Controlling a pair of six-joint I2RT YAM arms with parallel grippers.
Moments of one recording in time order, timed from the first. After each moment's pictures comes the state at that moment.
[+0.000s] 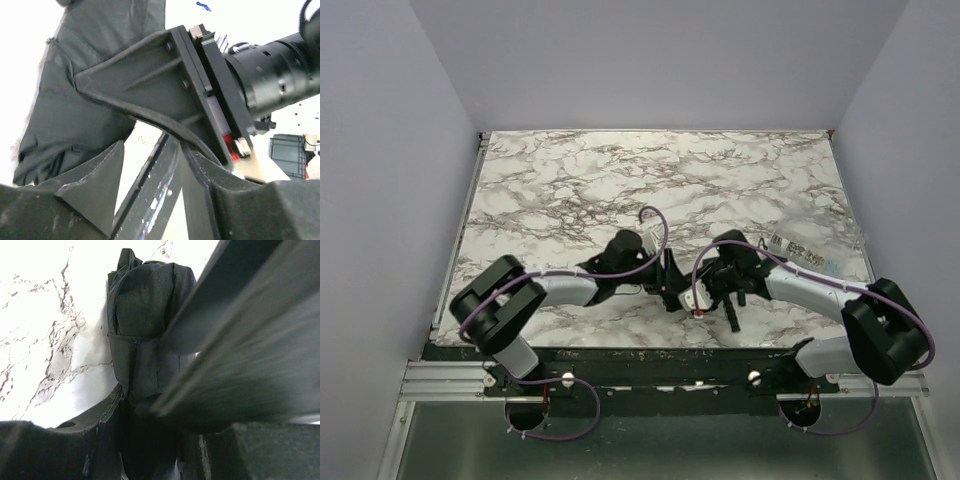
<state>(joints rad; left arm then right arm) -0.81 1.65 0.65 0.58 0.55 -0.98 0.61 1.38 0.60 -0.28 -0.52 -1.57</state>
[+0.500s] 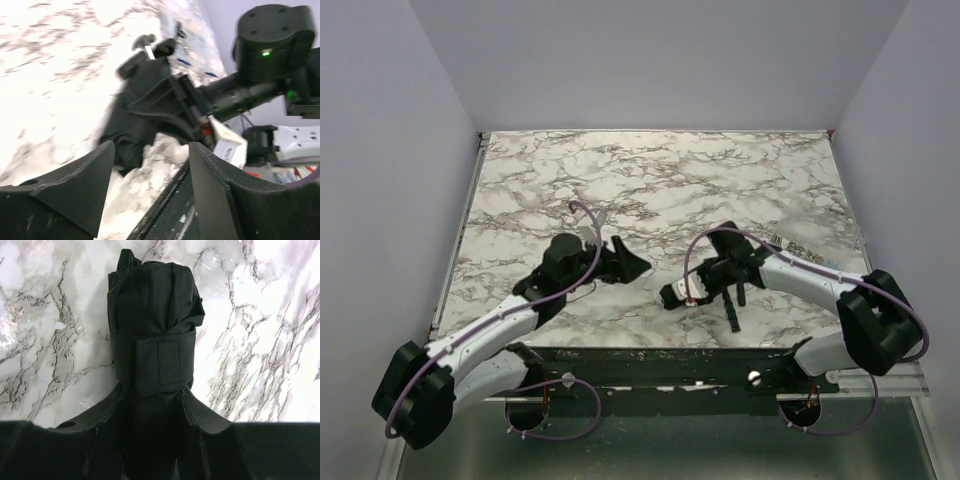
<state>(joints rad) -0.64 1.02 0.49 0.25 0.32 -0.73 0.61 1.41 0.70 -0.39 -0.53 -1.47</state>
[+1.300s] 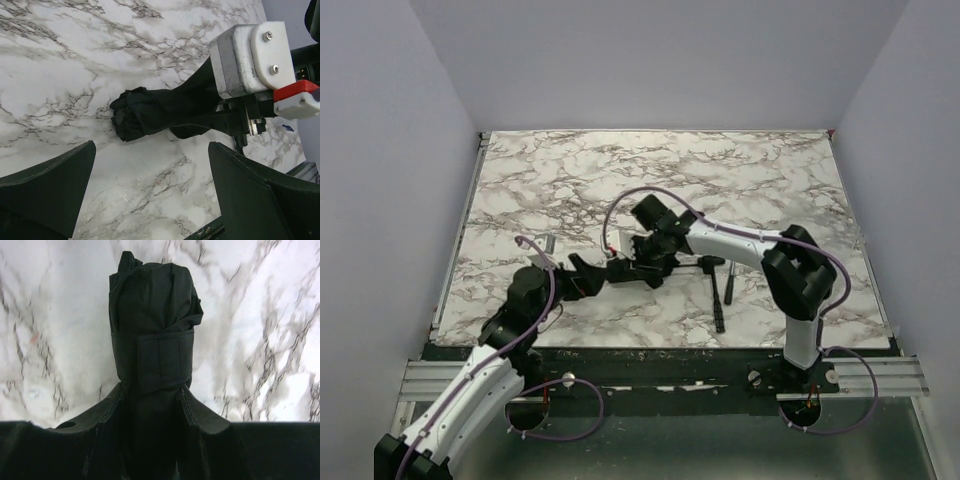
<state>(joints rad) -0.46 0.47 0.25 -0.08 0.07 -0.68 0.83 1.89 1.33 -0.49 -0.38 -0.81</state>
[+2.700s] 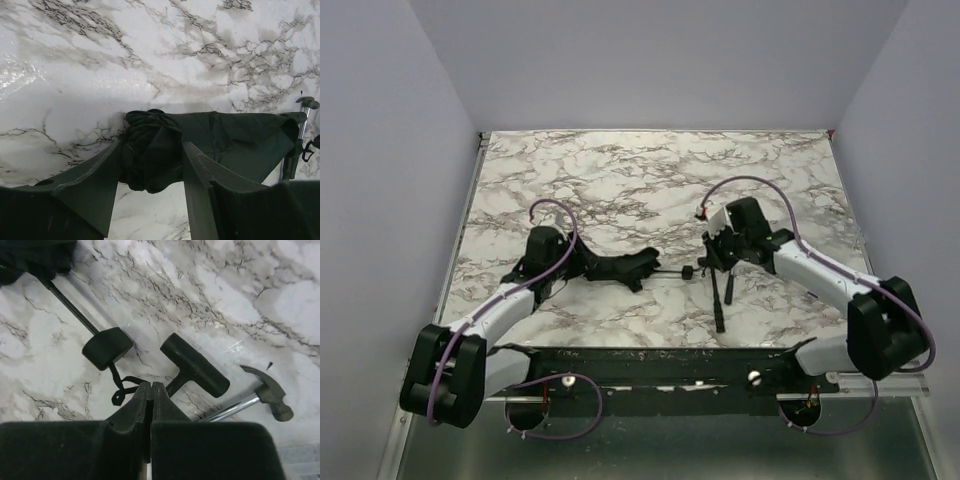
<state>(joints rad) -0.27 1.13 0.42 0.08 0.17 -0.65 0.47 1.34 0.81 -0.34 -0.27 -0.22</state>
